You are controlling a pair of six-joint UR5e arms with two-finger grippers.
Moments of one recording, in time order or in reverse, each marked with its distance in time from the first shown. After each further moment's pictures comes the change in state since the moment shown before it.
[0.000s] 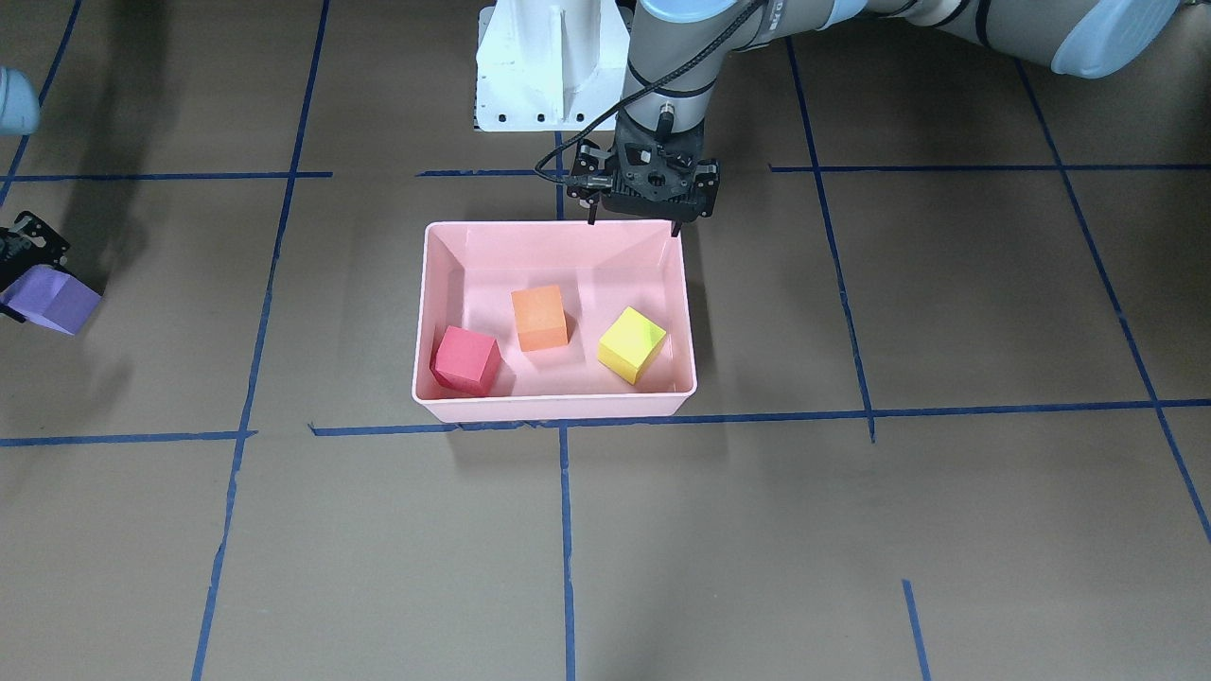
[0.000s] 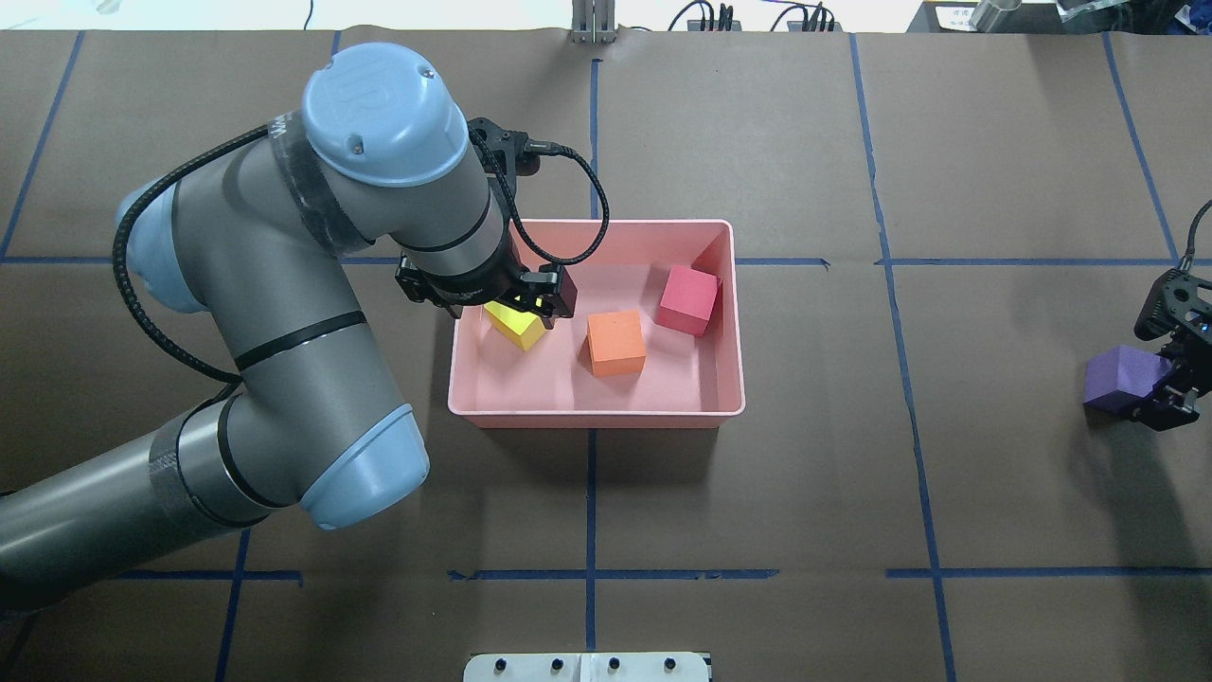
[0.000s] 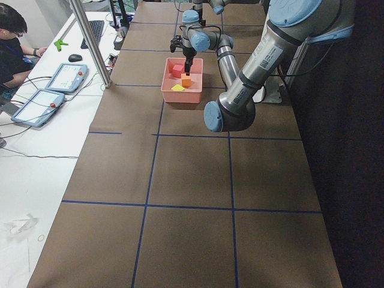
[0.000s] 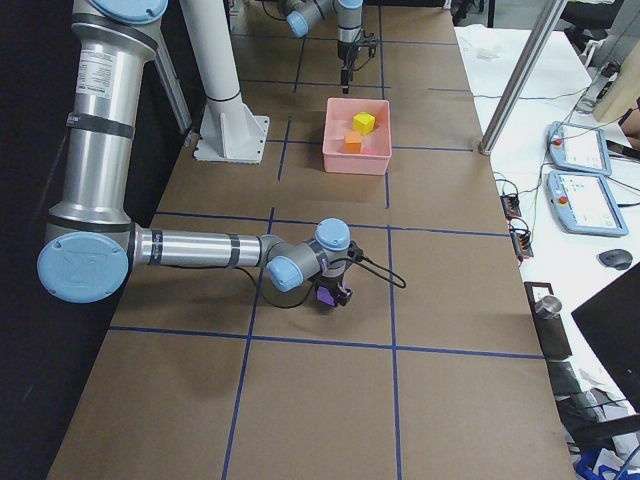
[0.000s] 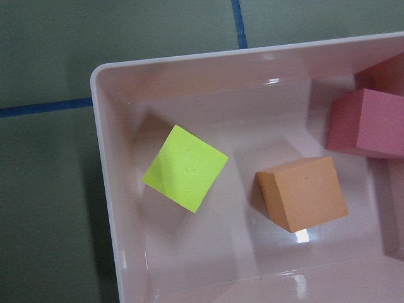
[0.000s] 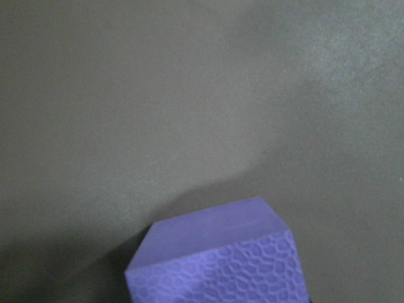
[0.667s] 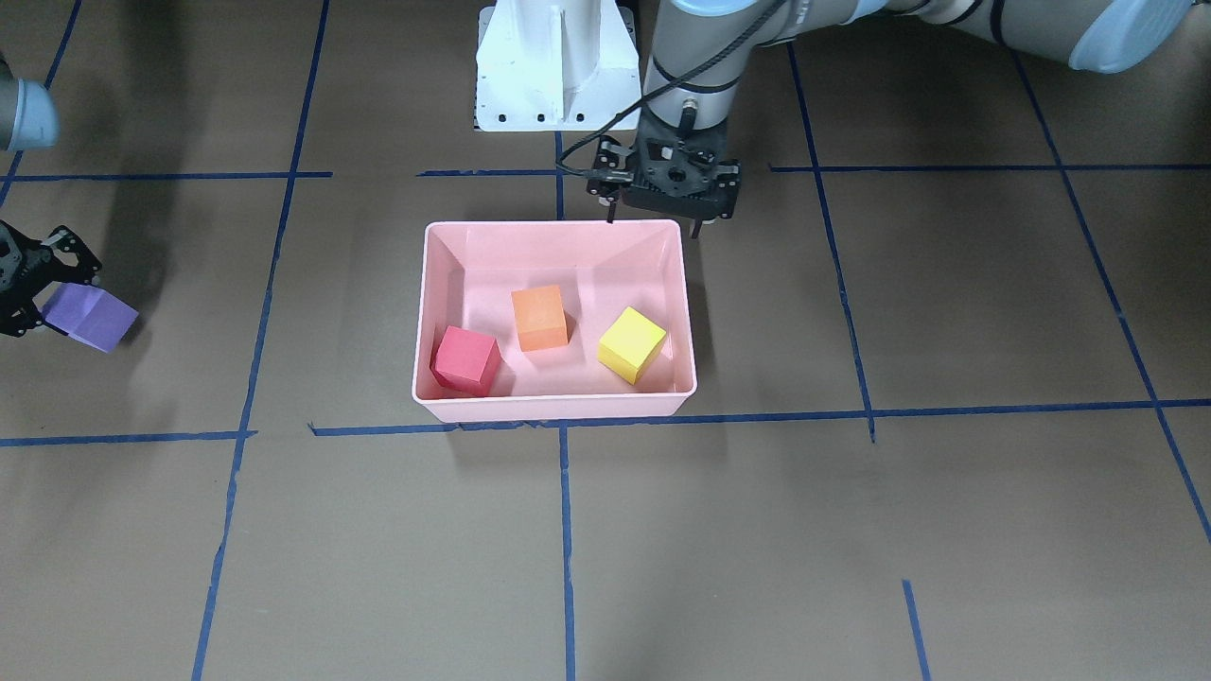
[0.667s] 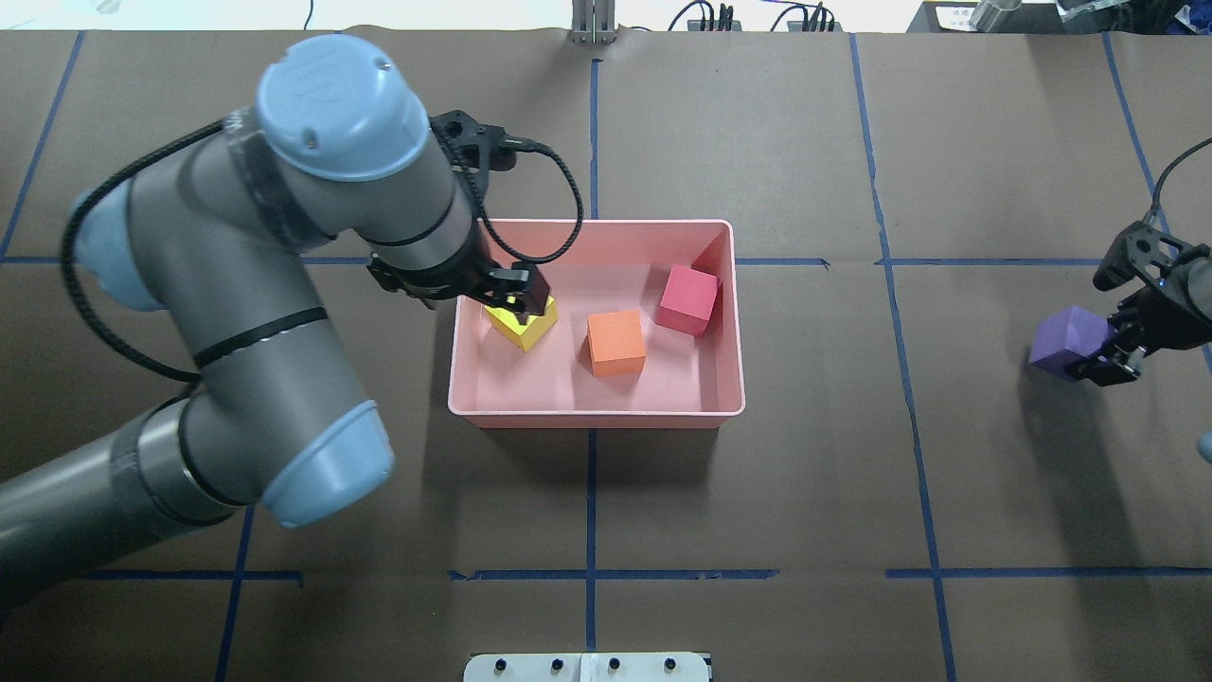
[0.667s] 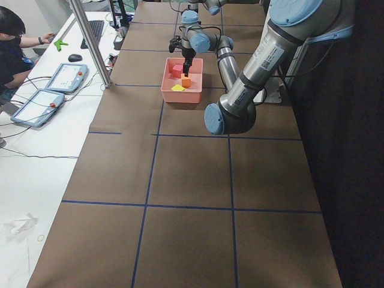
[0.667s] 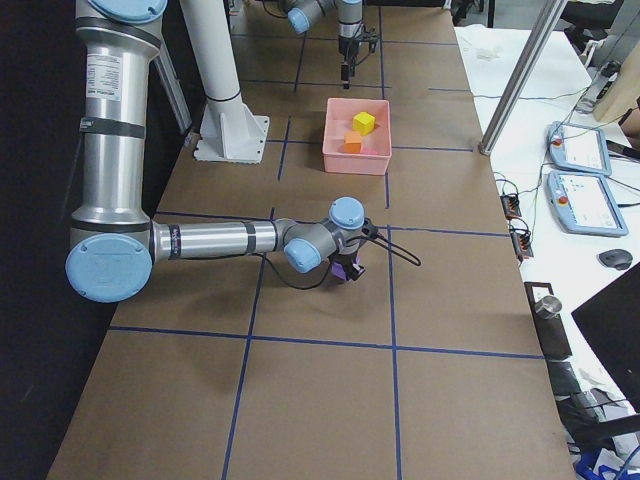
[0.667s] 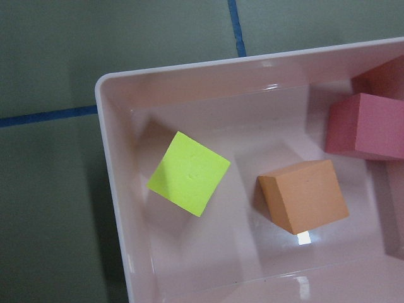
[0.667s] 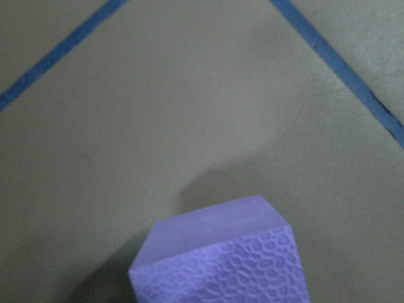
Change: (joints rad) left arm -0.044 0.082 -0.068 0.004 -0.003 0.134; right arm 0.007 0.103 0.043 -0.011 0.059 0.196
